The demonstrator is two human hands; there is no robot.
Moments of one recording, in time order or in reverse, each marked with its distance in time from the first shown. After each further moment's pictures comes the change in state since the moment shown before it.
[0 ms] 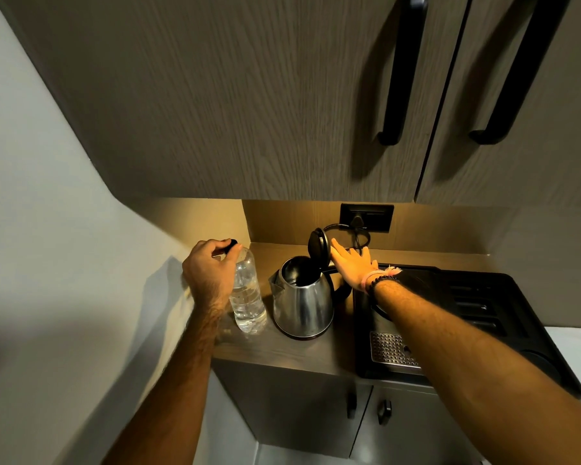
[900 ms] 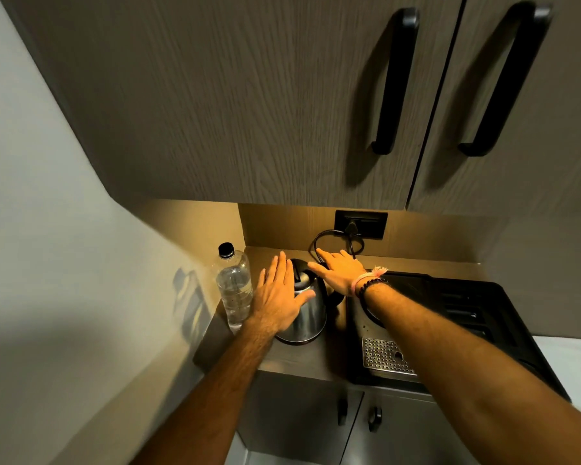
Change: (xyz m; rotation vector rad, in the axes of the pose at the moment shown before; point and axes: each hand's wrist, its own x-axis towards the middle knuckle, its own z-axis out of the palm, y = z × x) left_hand -0.065 0.002 0.083 0.676 -0.768 0.436; right_hand -0.005 -0.017 -0.004 -0.216 -0.005 -0.163
